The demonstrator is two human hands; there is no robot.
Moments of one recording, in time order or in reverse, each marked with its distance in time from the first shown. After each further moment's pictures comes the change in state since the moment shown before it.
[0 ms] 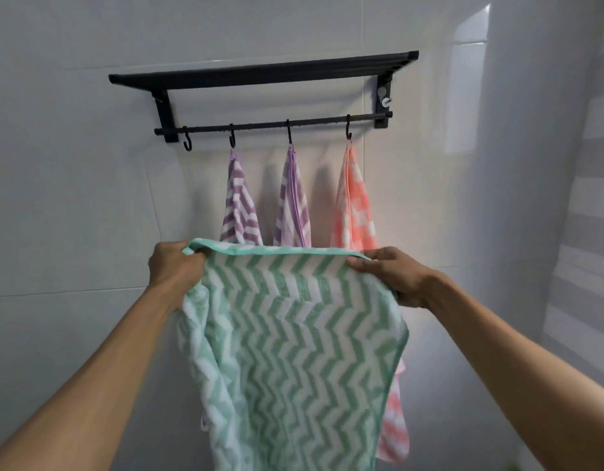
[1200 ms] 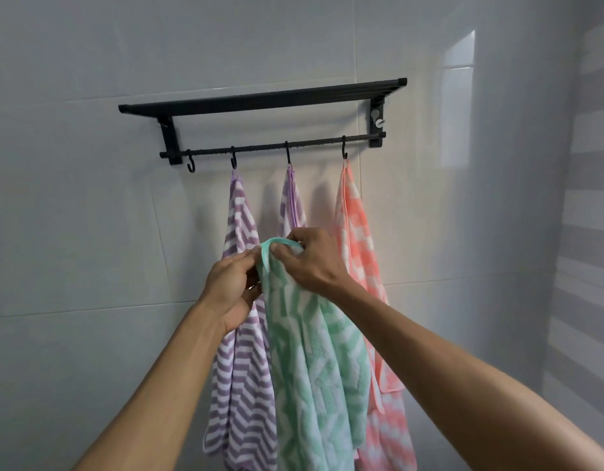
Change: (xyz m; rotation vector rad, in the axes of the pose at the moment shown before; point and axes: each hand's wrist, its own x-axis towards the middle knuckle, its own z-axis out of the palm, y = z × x) left_hand -0.066 0.054 0.031 -0.856 -0.554 -0.207; right_hand 0.035 -0.047 0.116 -0.625 0.467 -0.606
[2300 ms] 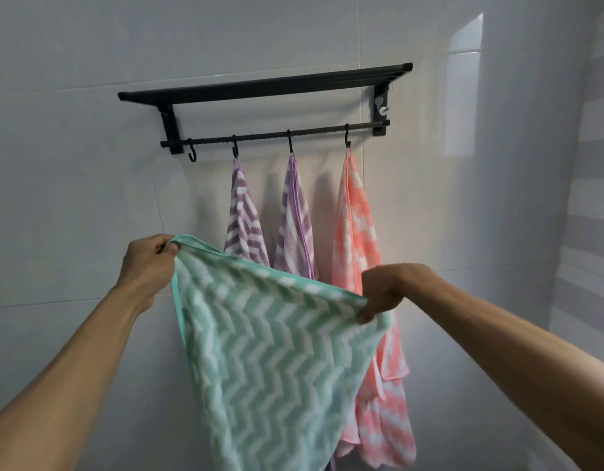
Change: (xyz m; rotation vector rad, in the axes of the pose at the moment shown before) left_hand 0.032 0.045 -0.117 0.808 0.421 0.303; right_hand -0.016 0.051 -0.072 -0.944 -1.040 0.315
